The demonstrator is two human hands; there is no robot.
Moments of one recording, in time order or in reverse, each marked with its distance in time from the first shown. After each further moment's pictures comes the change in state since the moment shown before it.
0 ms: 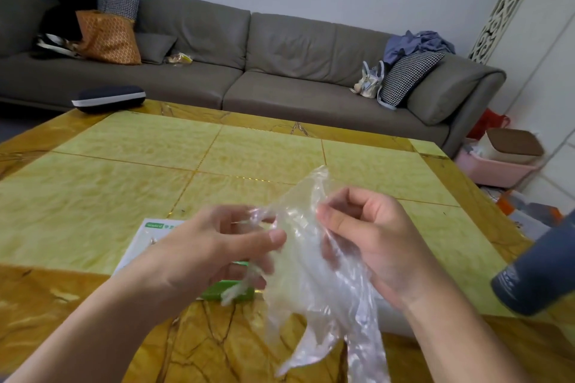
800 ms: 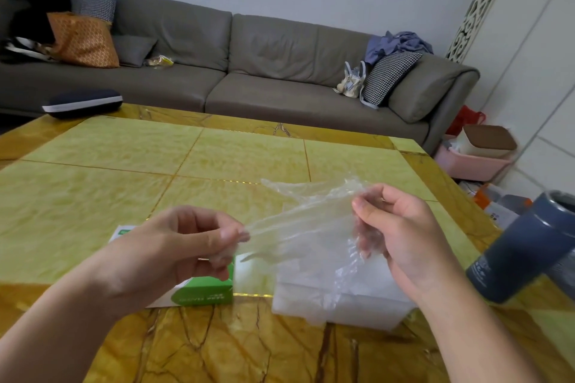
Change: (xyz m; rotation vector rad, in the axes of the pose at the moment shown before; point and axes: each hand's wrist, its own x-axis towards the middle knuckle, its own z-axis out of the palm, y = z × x) left_hand 0.013 -0.005 -0.023 -0.061 -0.183 0.002; right_hand -0.009 0.004 -0.056 -0.048 0.320 0.023
